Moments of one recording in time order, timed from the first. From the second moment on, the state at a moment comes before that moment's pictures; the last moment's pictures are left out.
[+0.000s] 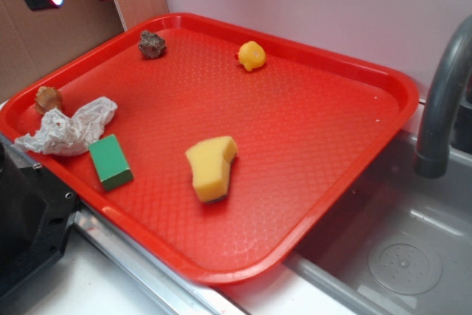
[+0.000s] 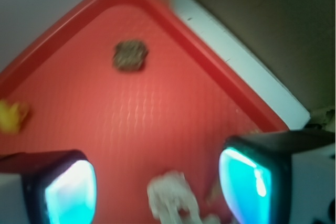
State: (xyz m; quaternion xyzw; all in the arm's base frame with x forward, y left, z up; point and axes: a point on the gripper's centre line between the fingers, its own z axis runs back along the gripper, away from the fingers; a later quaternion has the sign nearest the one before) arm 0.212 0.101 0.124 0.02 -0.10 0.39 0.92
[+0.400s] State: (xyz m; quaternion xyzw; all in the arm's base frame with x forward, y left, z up) arm 0.250 0.106 0.069 0.01 -0.07 0.30 0.95
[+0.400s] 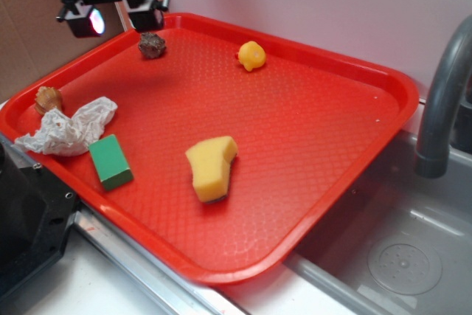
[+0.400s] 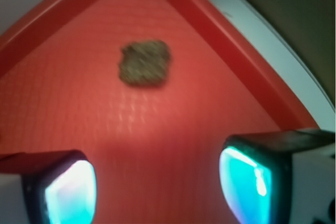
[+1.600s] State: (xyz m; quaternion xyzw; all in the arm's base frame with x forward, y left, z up) arm 0.221 0.152 0.045 0.01 -0.06 0.29 0.96
